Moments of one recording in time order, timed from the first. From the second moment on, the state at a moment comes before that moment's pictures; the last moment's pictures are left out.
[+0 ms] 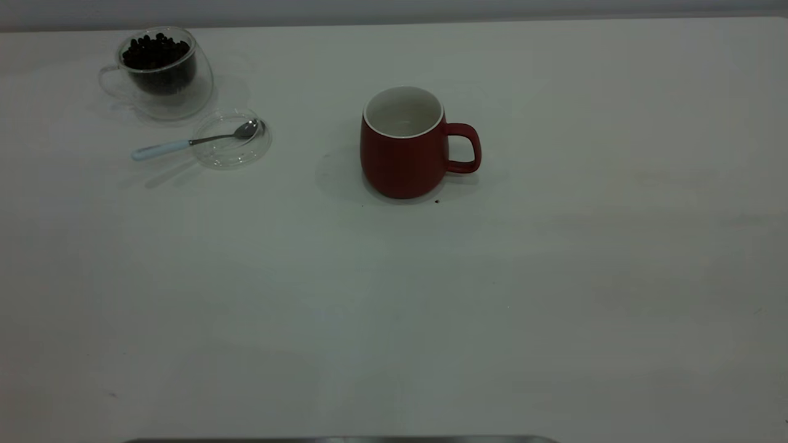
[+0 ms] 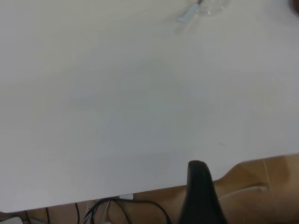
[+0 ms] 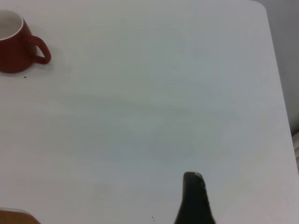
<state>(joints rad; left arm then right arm) -0.14 0.34 -0.70 0.06 1.16 0.01 -0.01 -0.02 -0.47 0.04 1.13 -0.12</state>
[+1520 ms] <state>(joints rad) -0.06 0.15 -0.49 0.07 1.13 -0.04 -0.01 -0.02 -0.47 0.04 1.13 -0.12</state>
